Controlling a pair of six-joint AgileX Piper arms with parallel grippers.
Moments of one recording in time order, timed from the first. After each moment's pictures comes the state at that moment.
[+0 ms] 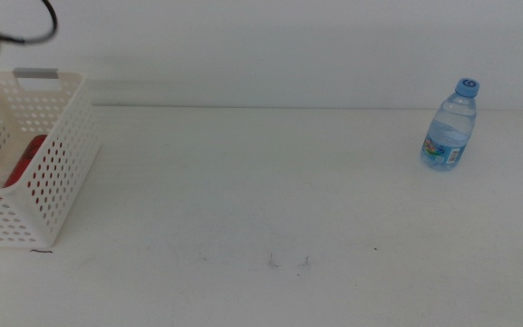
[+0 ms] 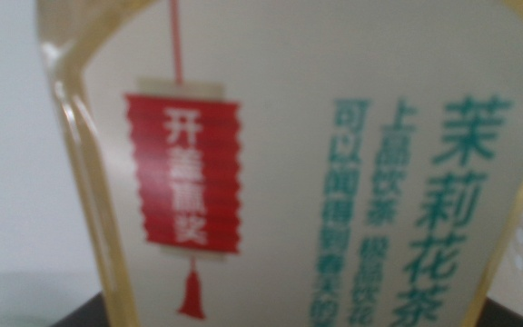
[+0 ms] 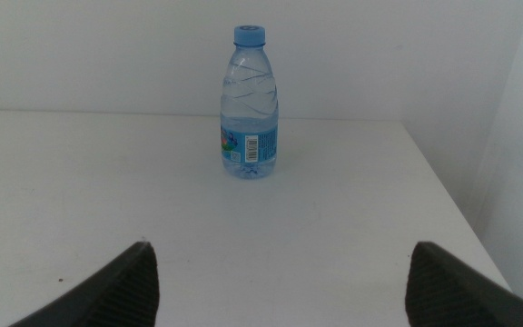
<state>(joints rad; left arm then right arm) 0.30 1.90 -1.75 0.04 1.25 0.40 0.01 0.01 0.00 -0.09 0.24 0.06</state>
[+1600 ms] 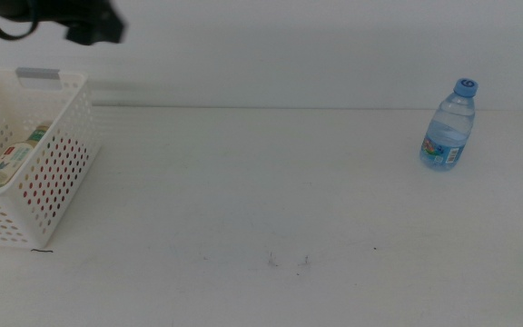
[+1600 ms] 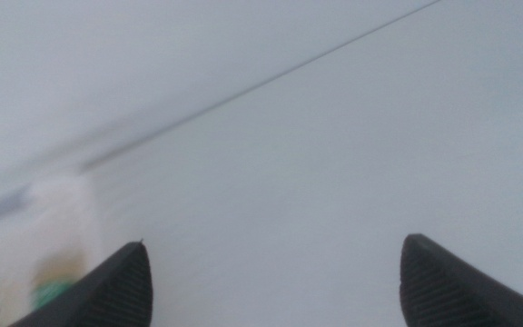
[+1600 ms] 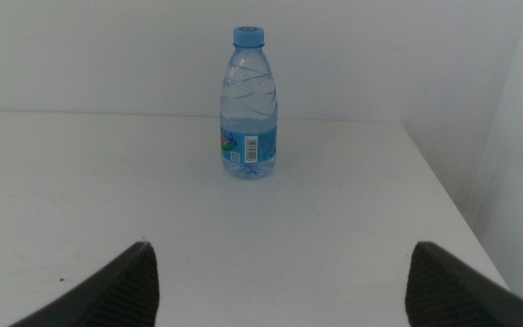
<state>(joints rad) -0.17 1.41 -1.56 -0.15 0.99 0.34 0.01 0.01 0.00 -0.09 0.24 0.06</state>
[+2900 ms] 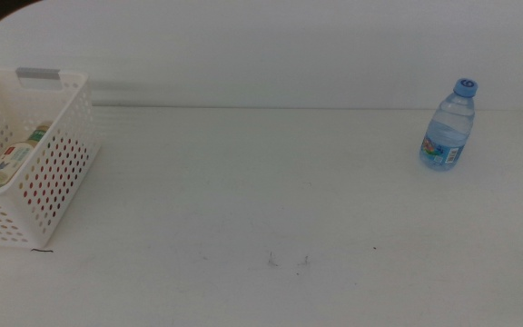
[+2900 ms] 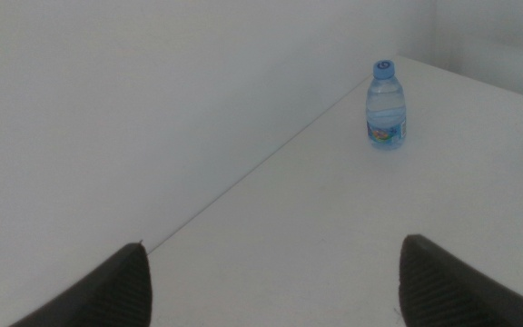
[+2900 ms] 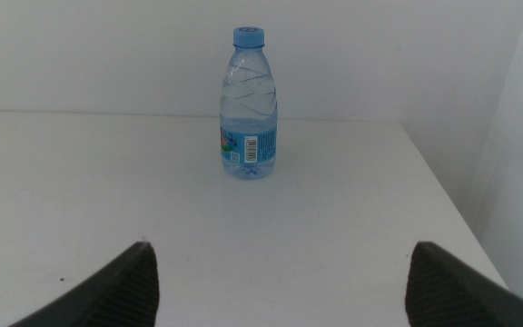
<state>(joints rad) -0.55 0.98 -1.52 -0.09 1.03 0.32 0.01 0.01 0.00 -0.09 0.24 0.06</state>
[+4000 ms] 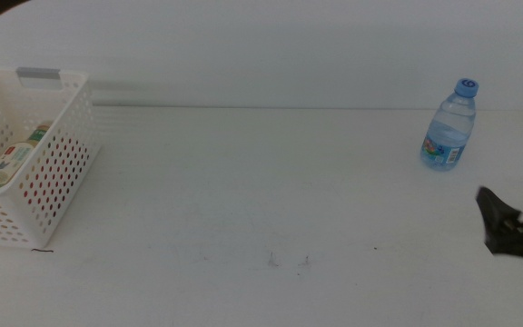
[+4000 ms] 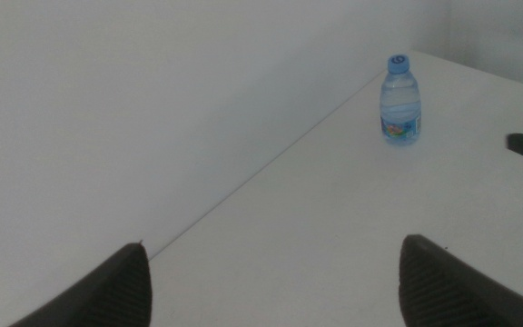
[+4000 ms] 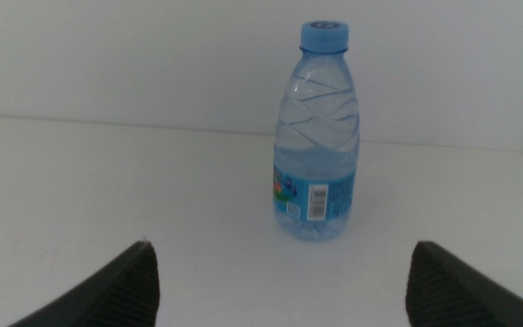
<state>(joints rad) -0.55 0.98 -1.52 -0.06 1.03 0.32 0.01 1.47 -0.17 -0.14 -1.03 0.04</state>
